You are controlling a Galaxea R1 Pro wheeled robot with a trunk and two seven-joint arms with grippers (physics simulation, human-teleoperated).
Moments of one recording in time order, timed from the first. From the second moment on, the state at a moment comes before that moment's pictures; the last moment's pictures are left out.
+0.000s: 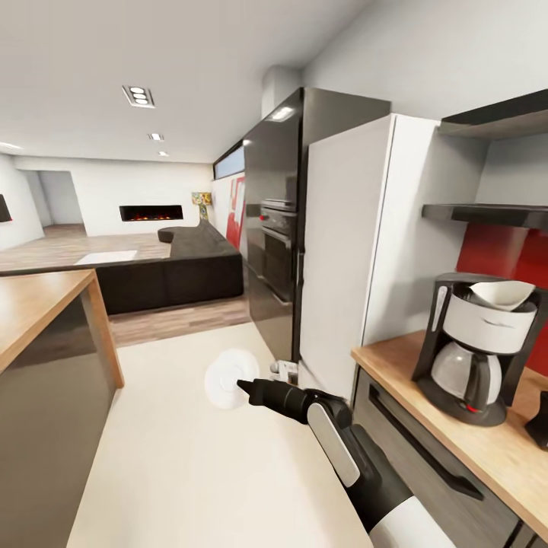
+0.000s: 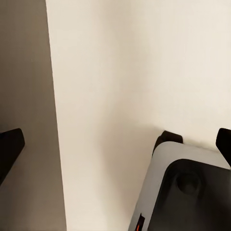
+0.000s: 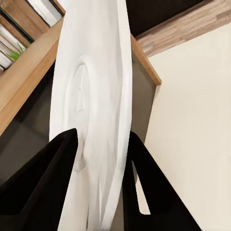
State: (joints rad) left arm -0.13 0.22 0.12 -0.08 0.16 -0.09 -0.03; right arm -0.54 0.15 0.38 -1.16 -0.65 0.60 0.18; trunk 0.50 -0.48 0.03
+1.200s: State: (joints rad) left arm -0.13 0.22 0.12 -0.08 0.16 -0.09 -0.03; right arm -0.53 0.15 0.38 -1.16 -0.65 0.60 0.18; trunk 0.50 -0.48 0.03
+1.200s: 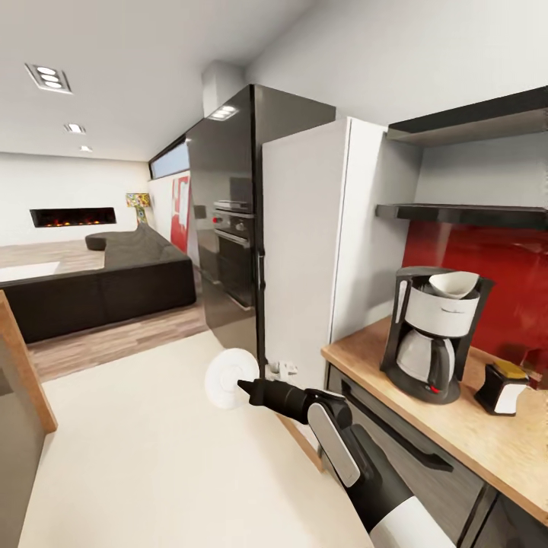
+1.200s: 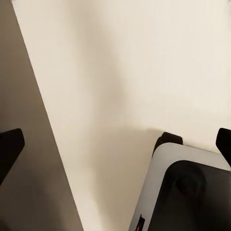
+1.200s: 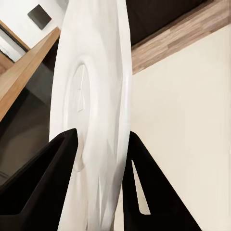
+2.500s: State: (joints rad) left arm -0.13 0.22 0.12 -0.08 0.16 -0.09 -0.03; right arm -0.54 0.15 0.31 -1.14 -0.65 0.60 0.15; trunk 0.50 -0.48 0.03
